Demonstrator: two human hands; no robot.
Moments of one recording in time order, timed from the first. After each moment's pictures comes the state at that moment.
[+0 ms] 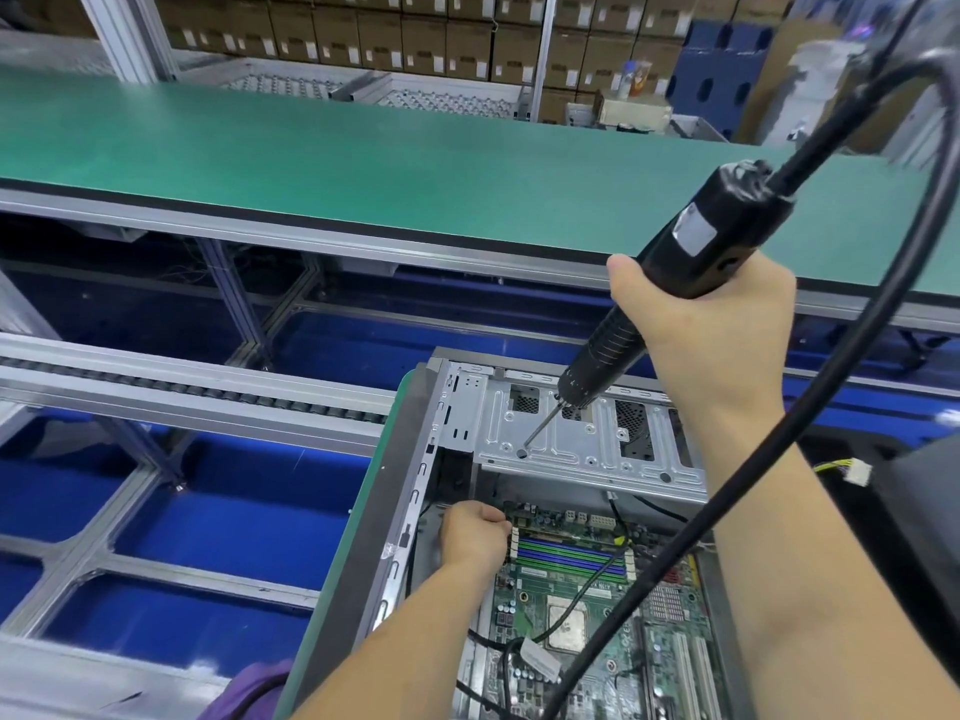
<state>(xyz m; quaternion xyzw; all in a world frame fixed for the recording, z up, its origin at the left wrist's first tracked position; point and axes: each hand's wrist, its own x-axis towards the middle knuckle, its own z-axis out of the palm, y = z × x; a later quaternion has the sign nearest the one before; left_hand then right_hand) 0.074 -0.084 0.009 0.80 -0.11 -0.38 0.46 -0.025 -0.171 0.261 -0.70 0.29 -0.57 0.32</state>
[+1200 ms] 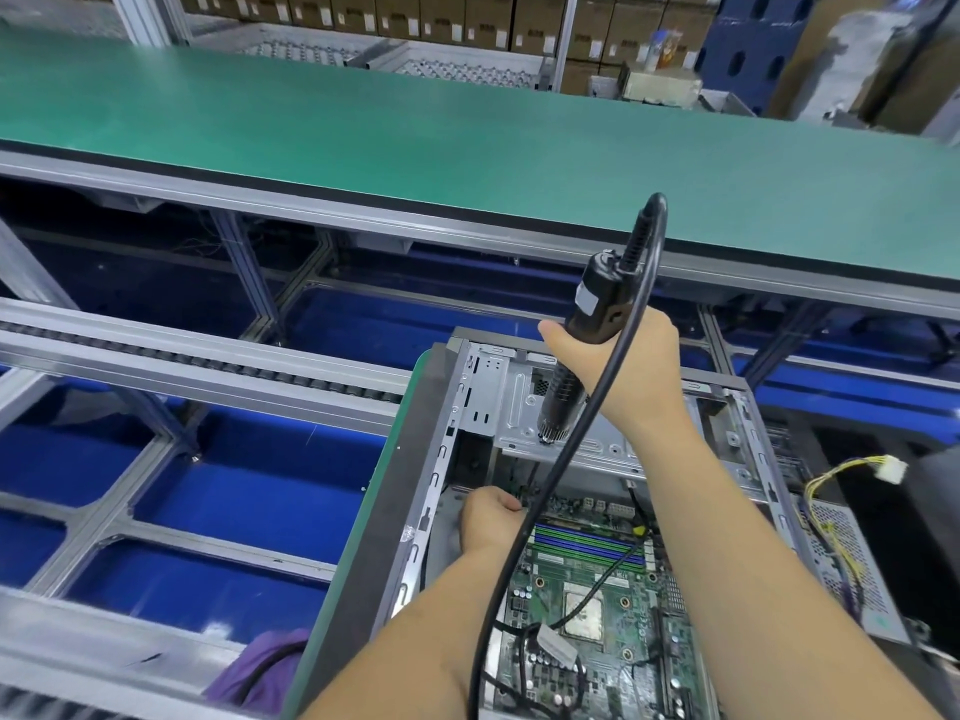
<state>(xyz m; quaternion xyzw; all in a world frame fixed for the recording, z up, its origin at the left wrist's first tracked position) 0.079 -0.092 -0.023 0.82 -0.16 -0.36 0.42 0.022 -0.190 0.181 -0.77 0.35 -0.41 0.36</state>
